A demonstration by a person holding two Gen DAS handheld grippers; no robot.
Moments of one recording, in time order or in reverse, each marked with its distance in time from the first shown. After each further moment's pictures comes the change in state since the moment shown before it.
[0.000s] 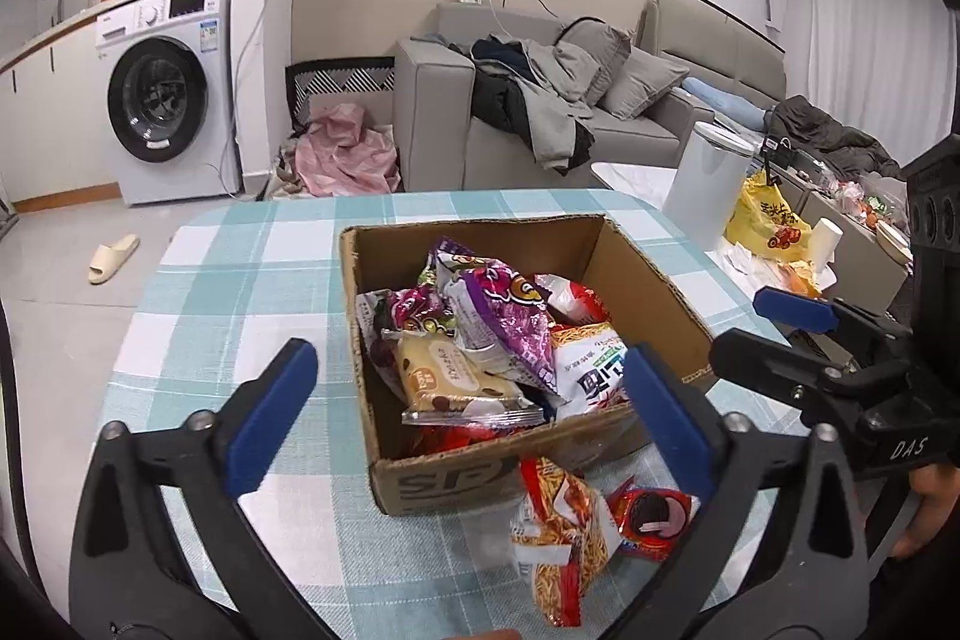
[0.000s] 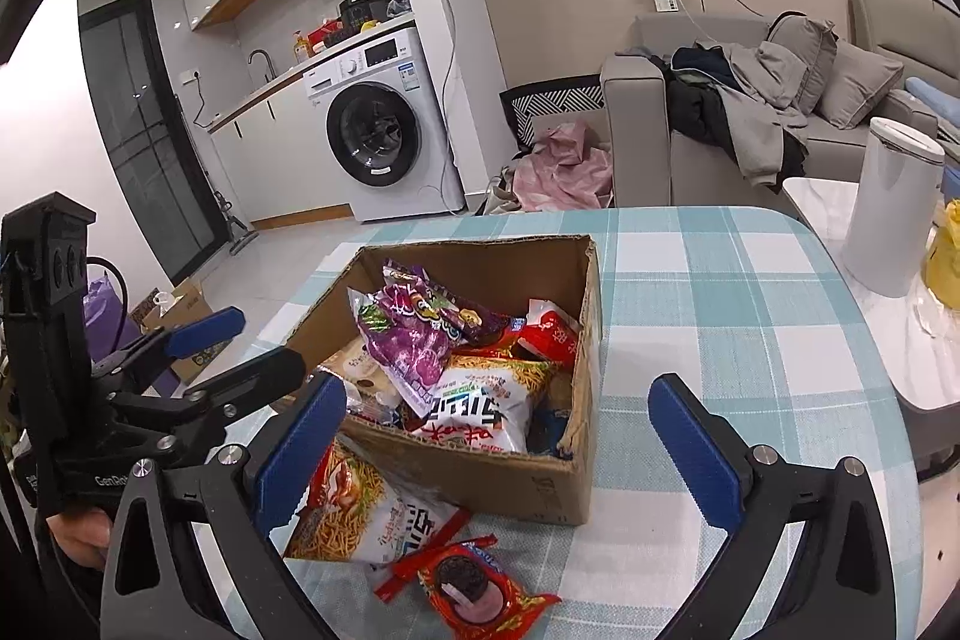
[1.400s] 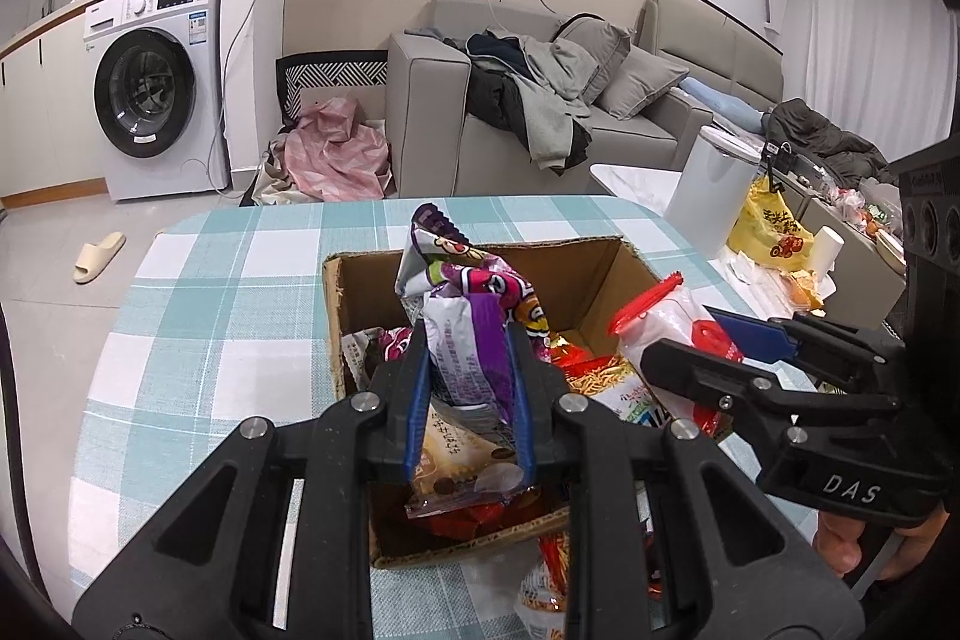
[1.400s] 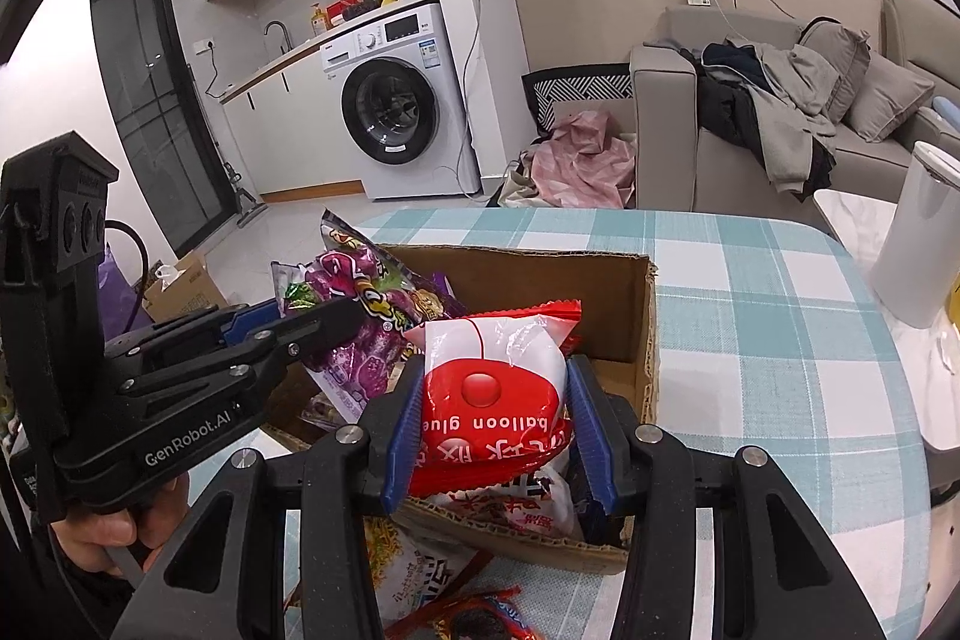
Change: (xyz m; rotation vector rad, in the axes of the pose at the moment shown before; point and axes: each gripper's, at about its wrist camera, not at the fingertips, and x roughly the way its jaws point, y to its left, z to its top) left arm 0.058 0.014 0.027 -0.018 0.031 -0.033; right arm 0.042 0.023 0.024 -0.056 0.054 0.019
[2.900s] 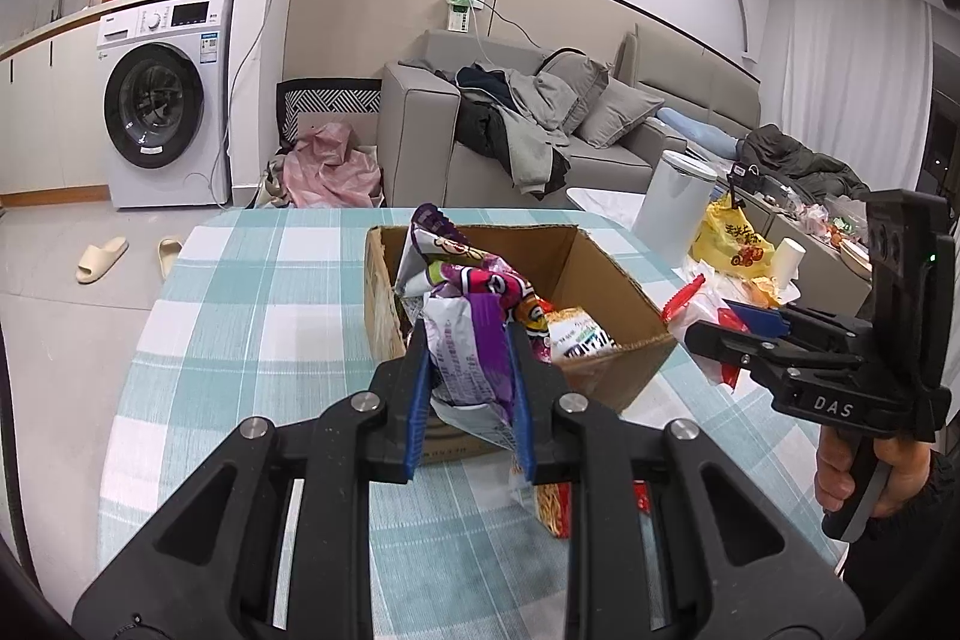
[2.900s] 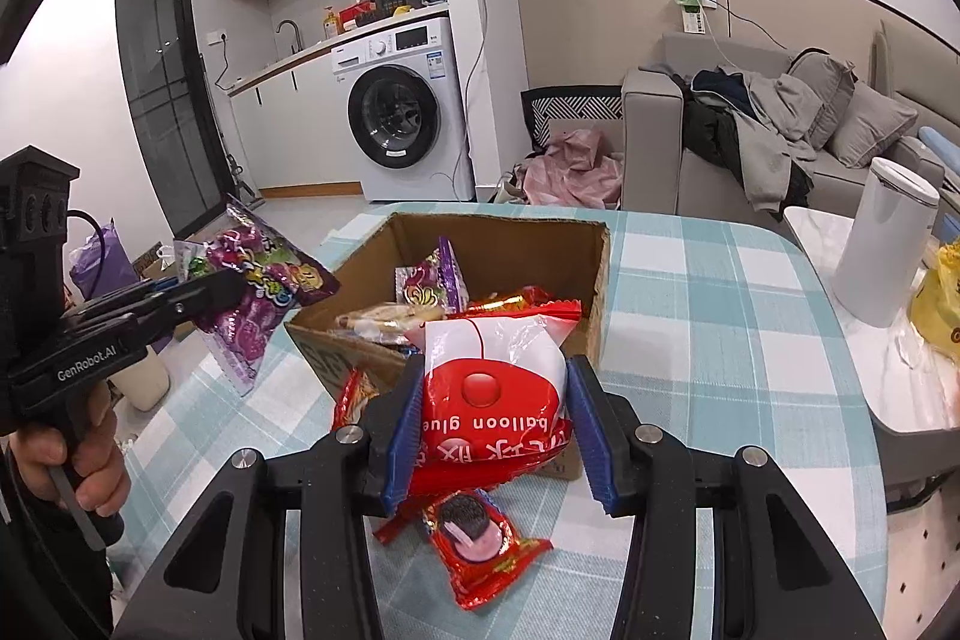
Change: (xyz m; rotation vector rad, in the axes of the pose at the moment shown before) left arm -0.139 0.004 -0.056 -0.009 -0.089 -0.043; right arm -0.073 0.007 -0.050 -0.063 -0.046 -0.038
